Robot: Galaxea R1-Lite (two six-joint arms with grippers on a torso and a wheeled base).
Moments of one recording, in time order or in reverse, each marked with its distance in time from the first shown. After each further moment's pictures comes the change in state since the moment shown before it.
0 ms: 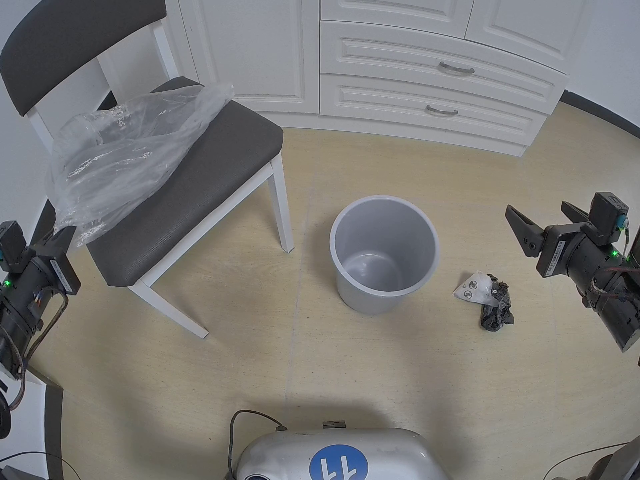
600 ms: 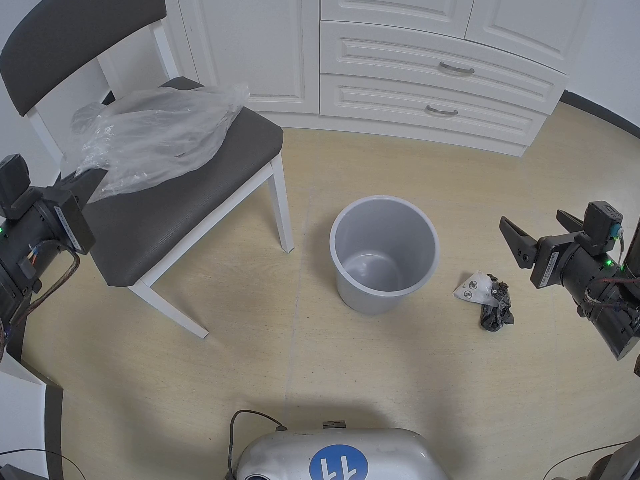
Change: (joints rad) left arm -0.274 -0.054 -0.275 0.261 -0.012 0.004; right arm 0.026 0.011 0.021 0.000 -0.020 -0.002
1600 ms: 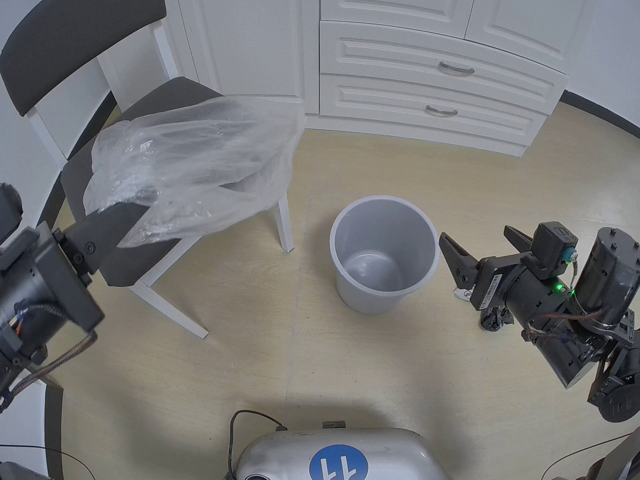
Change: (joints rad) left arm -0.383 -0.076 0.058 0.005 0.040 -0.236; right arm 0.169 0.204 0.016 -0.244 -0.050 0.086
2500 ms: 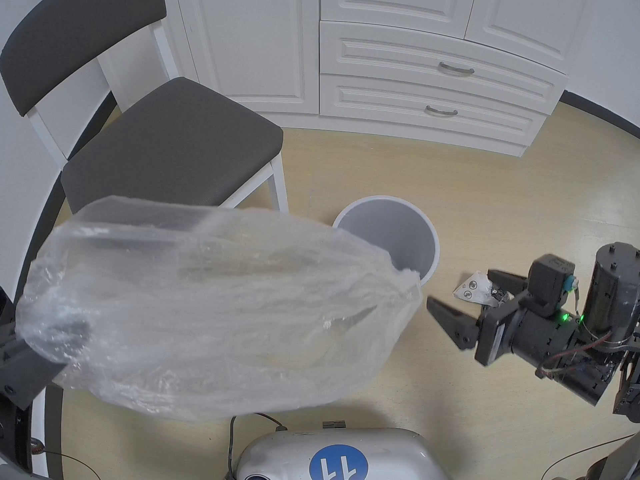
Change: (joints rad) left arm -0.114 -0.258 0.153 0.009 -0.380 0.063; right arm 0.050 -0.121 -0.001 0.360 0.166 0.075
